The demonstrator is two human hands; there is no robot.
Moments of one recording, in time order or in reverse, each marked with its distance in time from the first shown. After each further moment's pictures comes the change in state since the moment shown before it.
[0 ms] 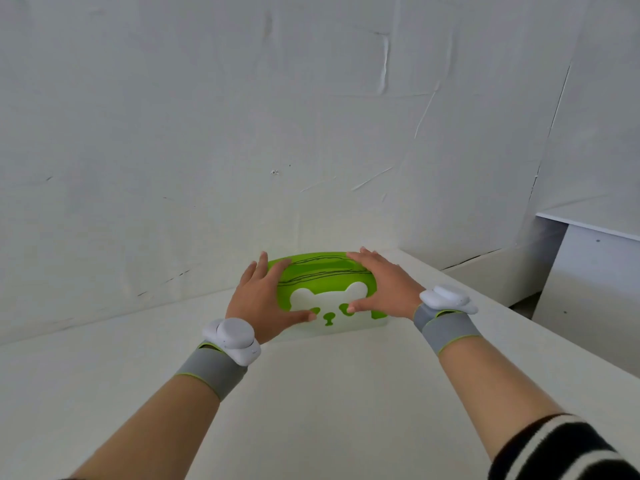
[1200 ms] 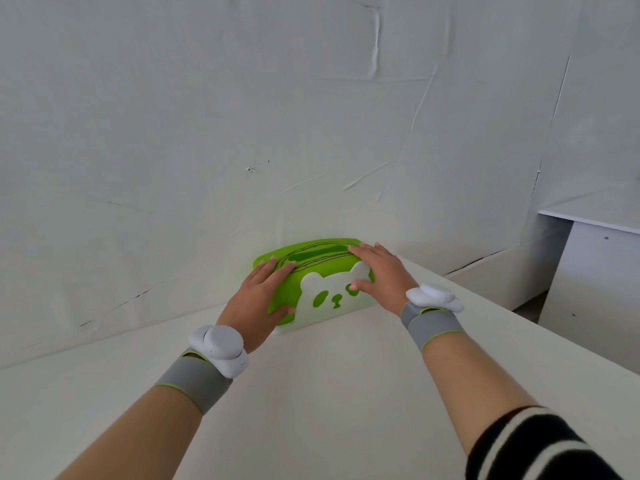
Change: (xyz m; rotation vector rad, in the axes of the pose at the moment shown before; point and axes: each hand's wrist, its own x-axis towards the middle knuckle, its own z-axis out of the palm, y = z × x) left_hand 0.065 -0.018 0.040 -0.002 -0.044 0.198; right_hand 0.069 0.051 0.014 -0.022 0.197 0.032
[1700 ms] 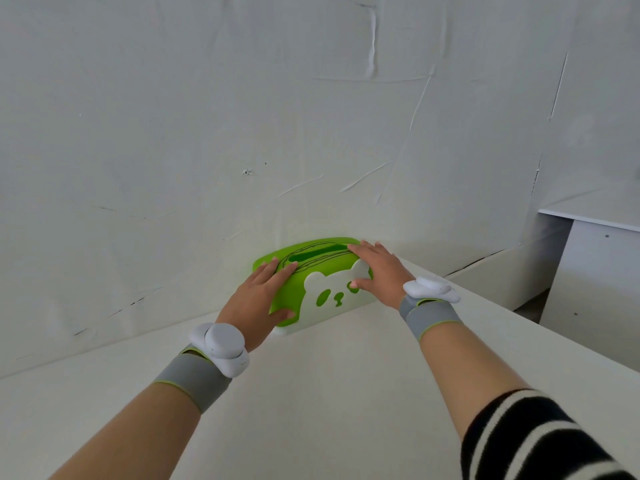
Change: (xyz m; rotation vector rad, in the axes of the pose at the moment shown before) left_hand 0.010 -0.002 -0.003 0.084 -0.079 0.020; right_hand 0.014 0.003 0.000 -0.019 -0.056 0.035
